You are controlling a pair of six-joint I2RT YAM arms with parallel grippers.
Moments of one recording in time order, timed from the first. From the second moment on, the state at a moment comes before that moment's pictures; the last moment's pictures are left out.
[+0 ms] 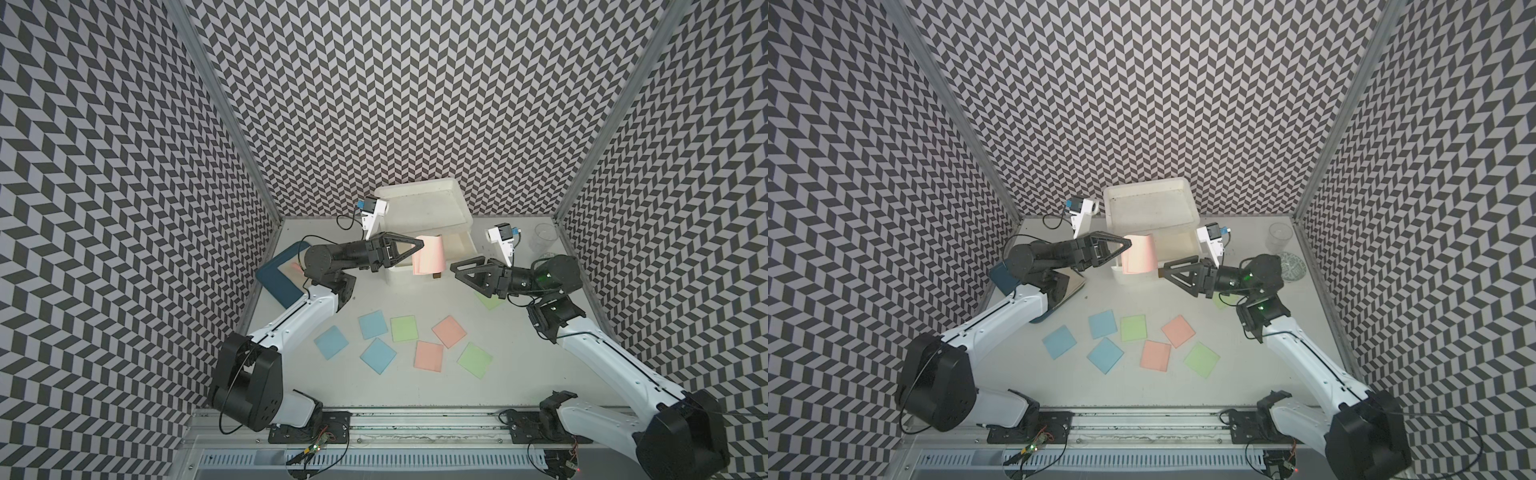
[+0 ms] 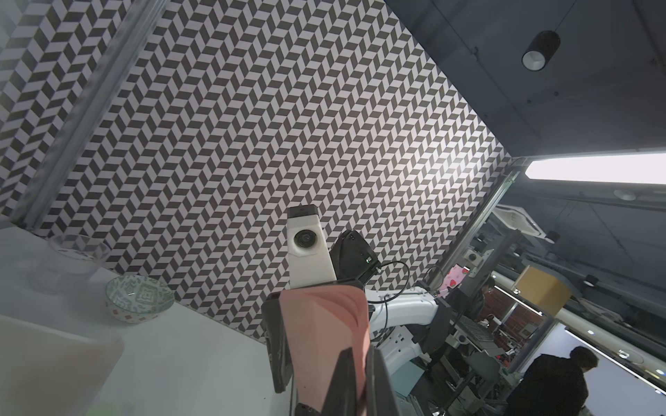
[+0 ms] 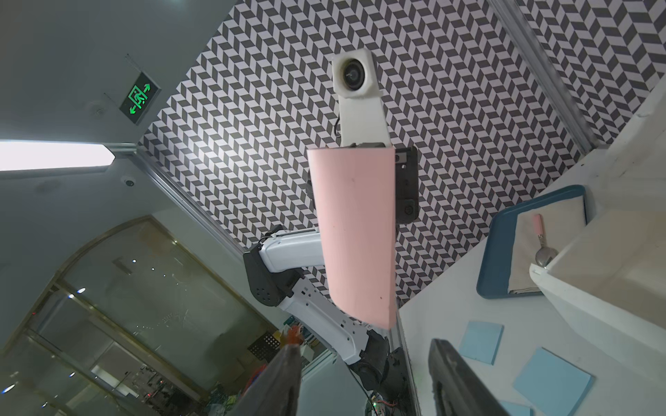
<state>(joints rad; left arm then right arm) -0.40 1.46 1.01 1.28 1.11 -1.41 0.37 1.13 0.78 0.69 -1.09 1.02</state>
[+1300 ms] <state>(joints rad) -0.45 1.52 1.05 1.27 1.12 -1.40 0.38 1.22 0.79 0.99 -1.12 1.24</state>
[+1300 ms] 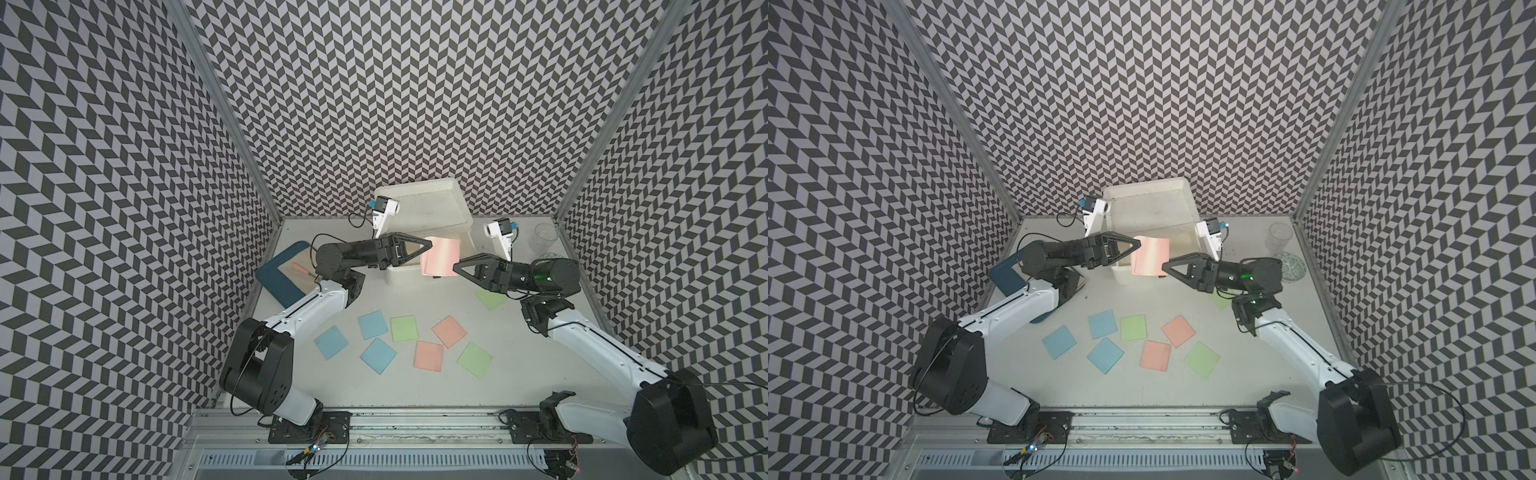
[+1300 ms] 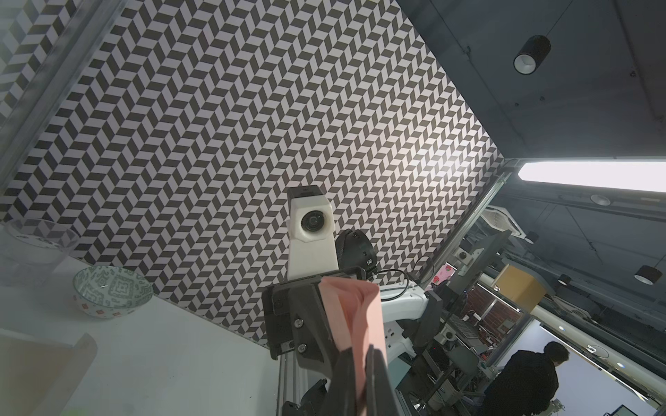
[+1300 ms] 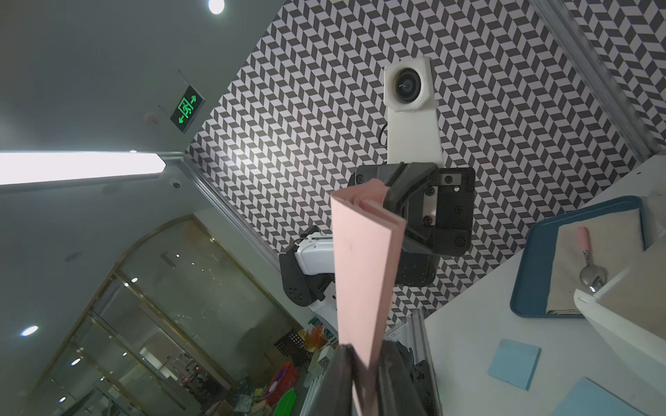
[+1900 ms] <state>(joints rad) -0.28 1.30 1.05 0.23 0.82 -0.72 0.38 1.28 0.91 0.47 -0.80 0.93</state>
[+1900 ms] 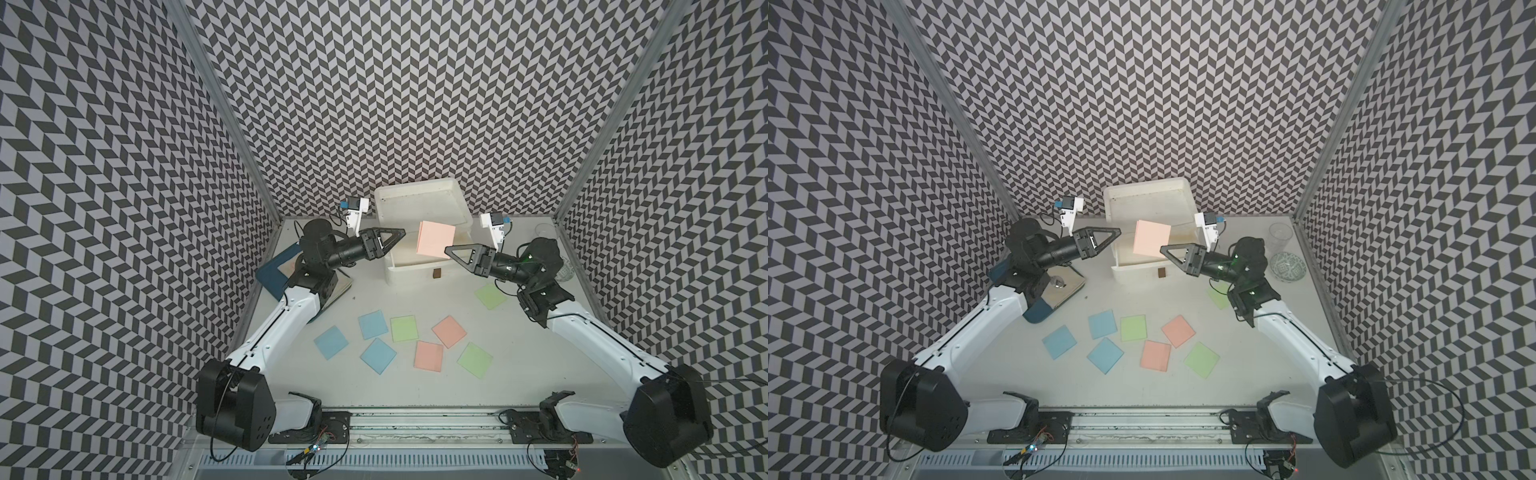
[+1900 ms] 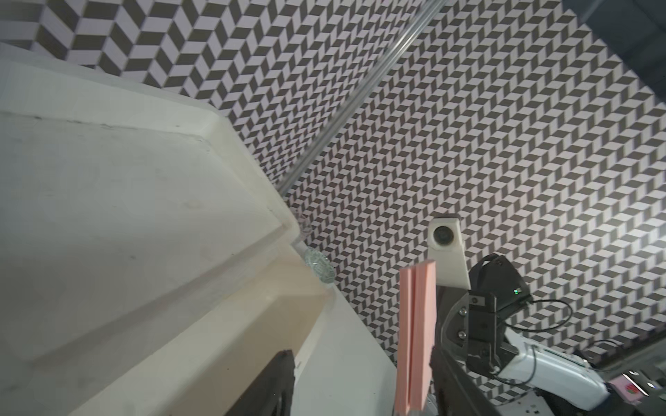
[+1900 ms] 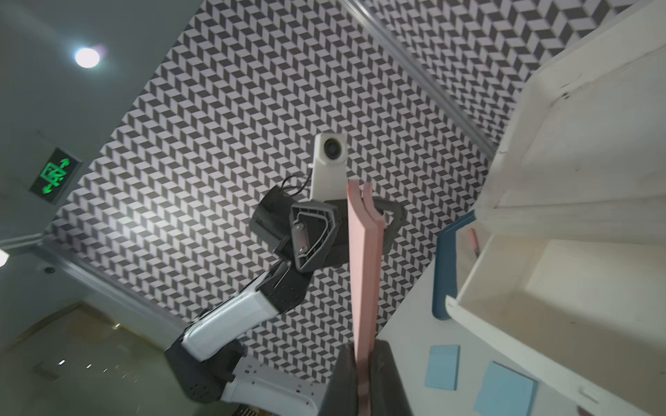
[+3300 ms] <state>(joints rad) -0.30 1.18 0.89 -0.08 0.64 -0.42 0.45 1.07 0.96 -0.16 -0.19 0.45</state>
